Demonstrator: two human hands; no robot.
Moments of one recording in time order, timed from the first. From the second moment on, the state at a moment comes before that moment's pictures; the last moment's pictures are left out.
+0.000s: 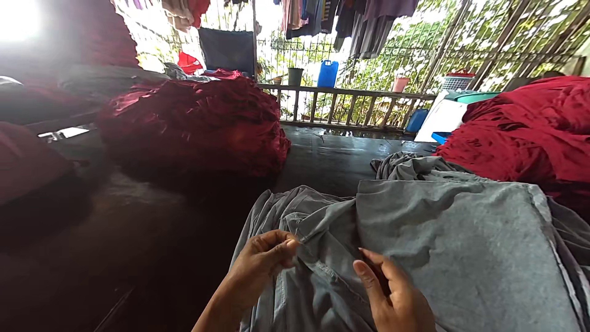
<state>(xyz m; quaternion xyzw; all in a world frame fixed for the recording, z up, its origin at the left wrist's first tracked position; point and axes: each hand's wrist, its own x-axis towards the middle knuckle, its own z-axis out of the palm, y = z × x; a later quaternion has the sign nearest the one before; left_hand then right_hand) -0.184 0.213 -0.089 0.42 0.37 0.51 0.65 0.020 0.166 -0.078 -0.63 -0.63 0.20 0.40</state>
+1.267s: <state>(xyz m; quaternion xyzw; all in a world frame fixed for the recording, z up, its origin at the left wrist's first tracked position) -0.140 0.192 -0.073 0.28 0.57 0.51 0.59 0.053 0.139 -0.063 -0.57 -0.69 0.32 0.33</state>
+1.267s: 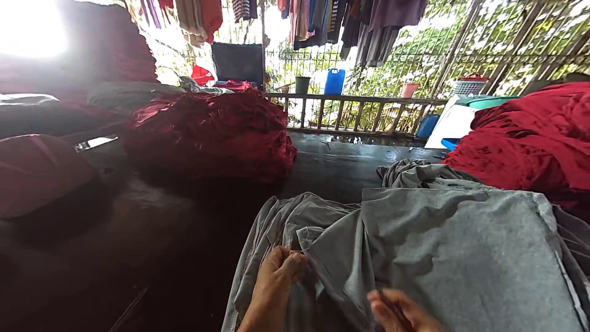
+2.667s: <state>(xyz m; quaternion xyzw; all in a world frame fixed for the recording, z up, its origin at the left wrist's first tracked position) -0.140 0.184 -0.096 0.55 0.51 0.53 0.40 -0.009 0.182 -0.110 -0.58 -0.72 0.09 0.38</state>
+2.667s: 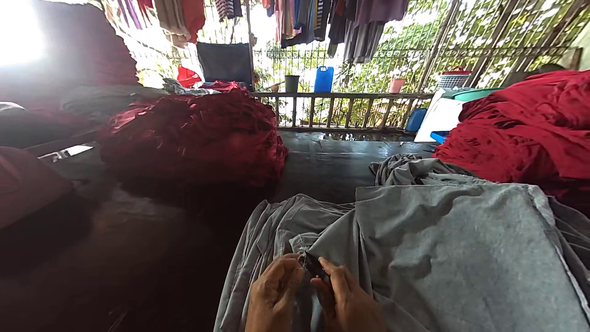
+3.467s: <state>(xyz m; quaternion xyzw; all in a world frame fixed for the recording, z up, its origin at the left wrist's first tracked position) -0.138 0.182 -0.088 0.54 0.57 0.48 0.40 -0.009 0.183 -0.100 -0.59 -0.68 0.16 0.40</state>
